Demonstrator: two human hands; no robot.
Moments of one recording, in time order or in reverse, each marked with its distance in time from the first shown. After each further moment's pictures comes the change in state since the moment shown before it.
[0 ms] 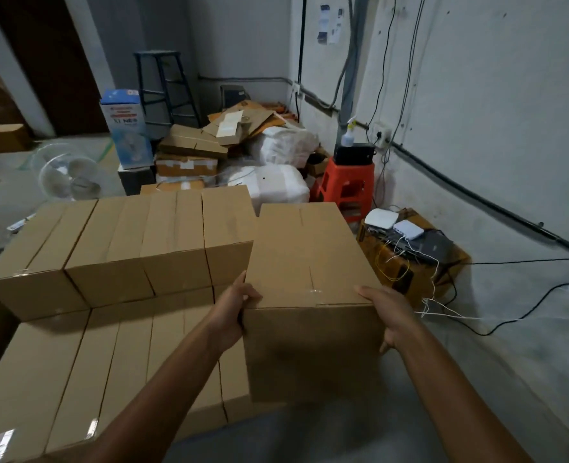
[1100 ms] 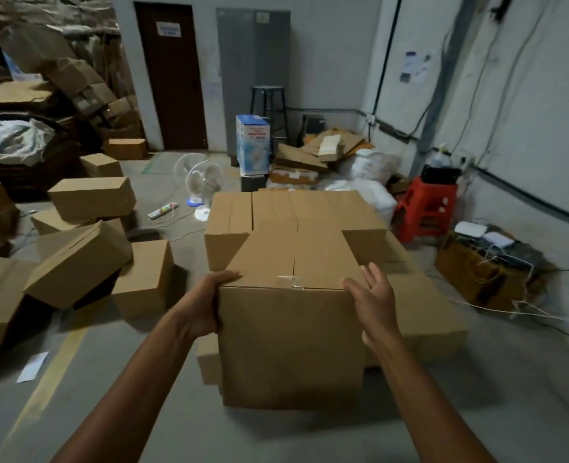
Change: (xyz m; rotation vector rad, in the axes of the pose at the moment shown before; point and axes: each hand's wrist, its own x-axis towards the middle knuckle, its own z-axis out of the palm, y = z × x) left_hand -0.496 0.035 -0.534 0.040 0.149 -0.028; right_hand -0.473 0.231 0.442 -0.026 -0.075 -0.551
